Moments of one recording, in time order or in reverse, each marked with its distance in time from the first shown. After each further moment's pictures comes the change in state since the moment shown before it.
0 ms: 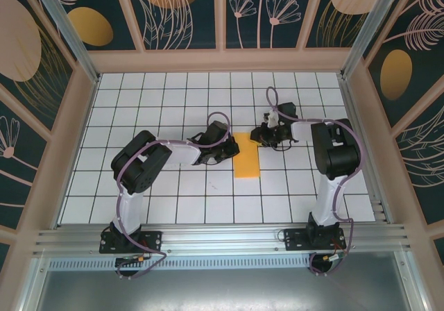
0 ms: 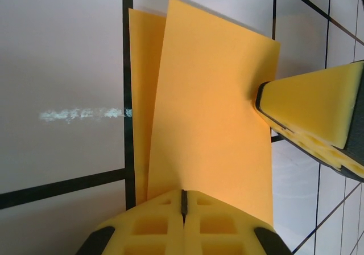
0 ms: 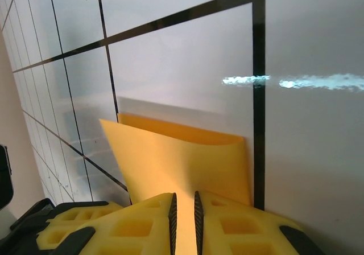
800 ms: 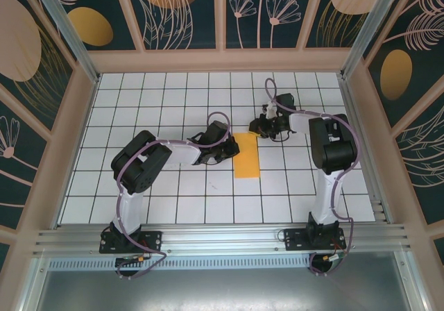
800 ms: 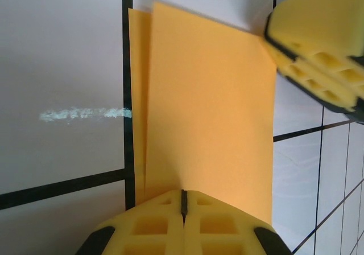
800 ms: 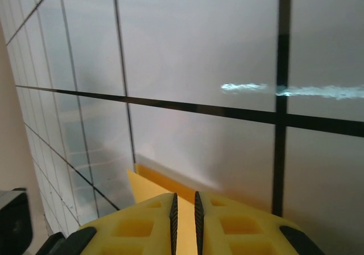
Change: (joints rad) left arm 0.000 0.000 0.001 -0.002 0.000 0.000; right arm -0.005 0.092 0.167 -0.077 0.016 -0.018
